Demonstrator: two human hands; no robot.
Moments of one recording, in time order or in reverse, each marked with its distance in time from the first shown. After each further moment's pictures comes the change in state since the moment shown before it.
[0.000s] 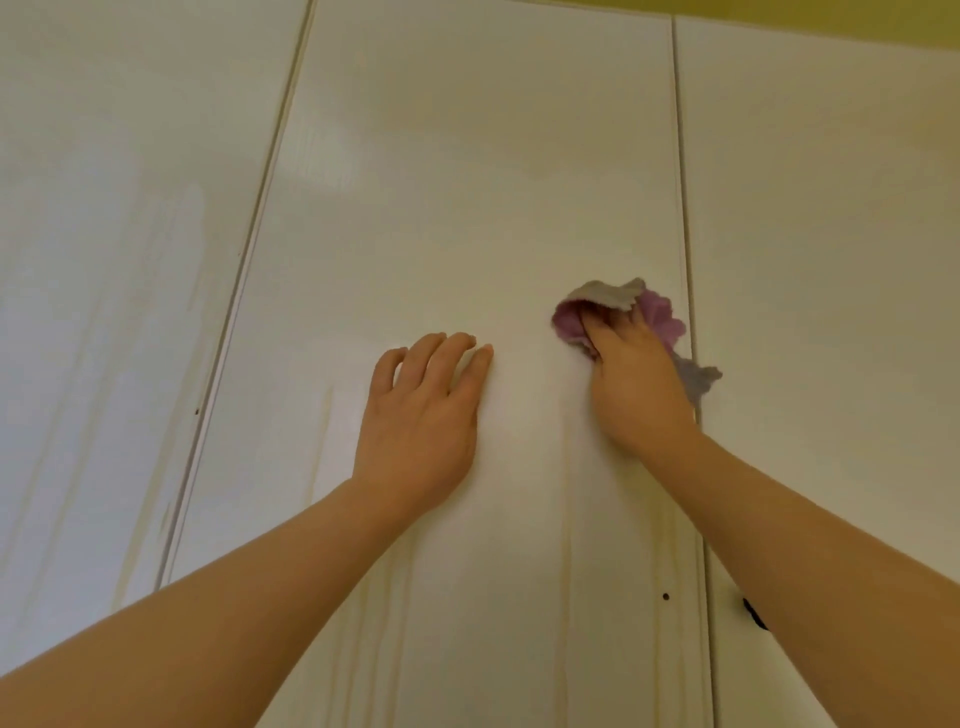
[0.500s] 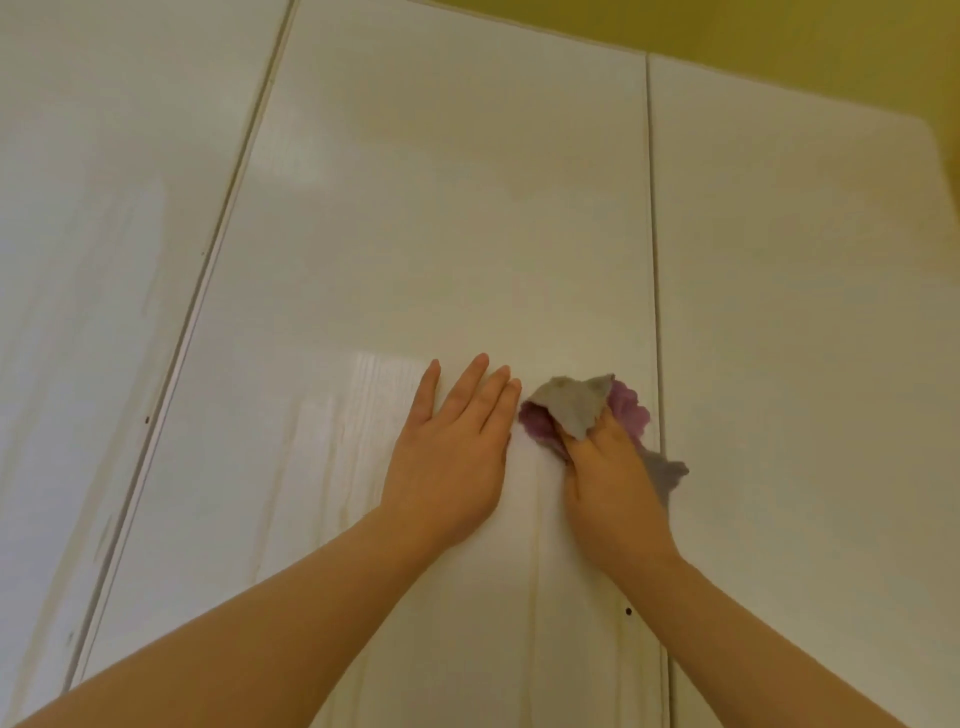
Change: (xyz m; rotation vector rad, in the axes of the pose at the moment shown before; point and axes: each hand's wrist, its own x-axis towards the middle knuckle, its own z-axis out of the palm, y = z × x) left_hand 0.001 0.032 0.016 -0.006 -0.055 0.094; right_hand -0.071 0.001 0.017 0.071 -0.068 -0.025
